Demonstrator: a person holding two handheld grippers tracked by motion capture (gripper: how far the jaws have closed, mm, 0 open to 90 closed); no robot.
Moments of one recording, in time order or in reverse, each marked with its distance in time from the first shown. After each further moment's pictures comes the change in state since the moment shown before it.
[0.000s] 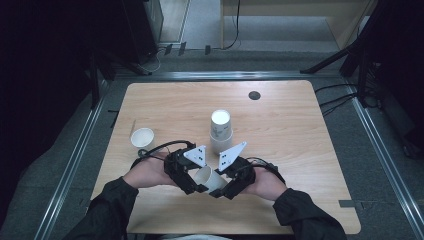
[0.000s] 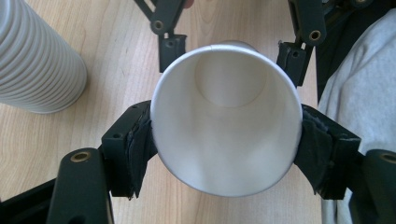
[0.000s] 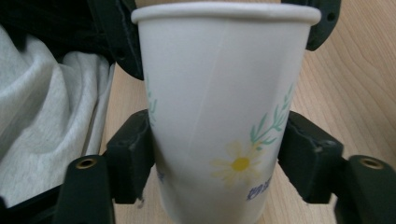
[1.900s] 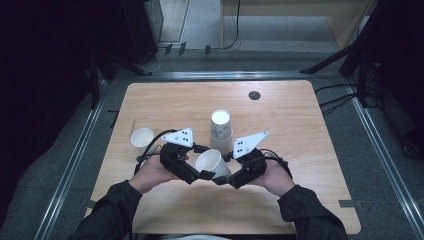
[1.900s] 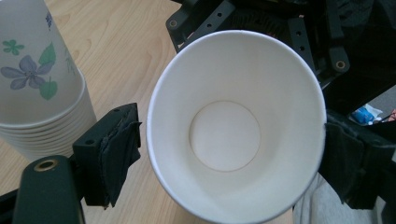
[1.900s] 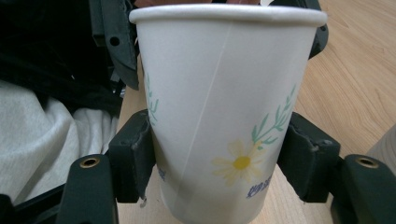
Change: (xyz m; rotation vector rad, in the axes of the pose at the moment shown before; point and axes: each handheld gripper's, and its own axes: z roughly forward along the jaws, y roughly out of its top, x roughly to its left) left arm 0.009 -0.008 -0.021 -0.447 -0.040 -0.206; right arm 0.000 0.008 -0.044 -0.230 -0.041 0.005
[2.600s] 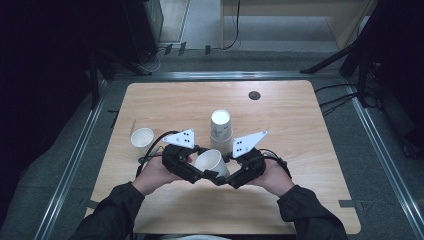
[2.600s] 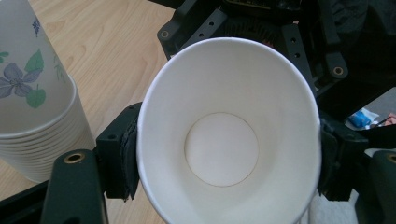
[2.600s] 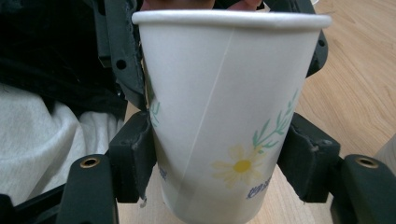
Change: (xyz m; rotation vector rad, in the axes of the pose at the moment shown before) left arm -0.003 0.000 0.005 -0.015 -0.001 0.018; right arm 0.000 0.000 0.002 0.001 0.018 0.029
